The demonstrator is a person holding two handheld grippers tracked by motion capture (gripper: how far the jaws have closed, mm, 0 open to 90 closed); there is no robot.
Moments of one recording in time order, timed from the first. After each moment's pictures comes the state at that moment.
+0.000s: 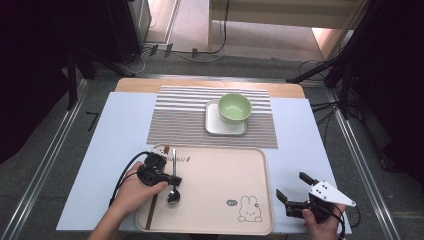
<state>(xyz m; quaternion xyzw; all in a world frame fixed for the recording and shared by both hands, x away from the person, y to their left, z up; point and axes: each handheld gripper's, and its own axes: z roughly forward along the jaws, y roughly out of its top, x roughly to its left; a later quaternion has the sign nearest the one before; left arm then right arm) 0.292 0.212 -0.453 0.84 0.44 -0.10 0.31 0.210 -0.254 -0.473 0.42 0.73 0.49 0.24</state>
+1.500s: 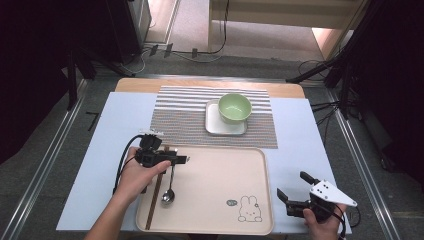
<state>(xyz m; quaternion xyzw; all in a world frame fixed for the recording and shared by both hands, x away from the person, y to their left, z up) 0.326 0.211 -0.417 0.77 0.50 -0.04 0.39 0.211 -0.255 -0.471 0.41 0.72 0.50 0.24</state>
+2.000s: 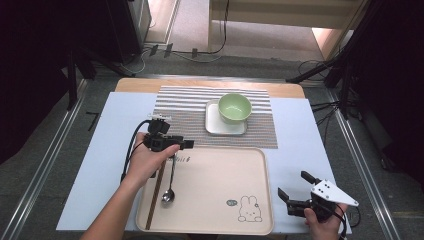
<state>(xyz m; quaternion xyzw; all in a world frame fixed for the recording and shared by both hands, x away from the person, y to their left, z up) 0.359 0.190 -0.396 0.77 0.50 -0.01 0.40 0.211 -0.257 -0.470 0.42 0.72 0.50 0.24</state>
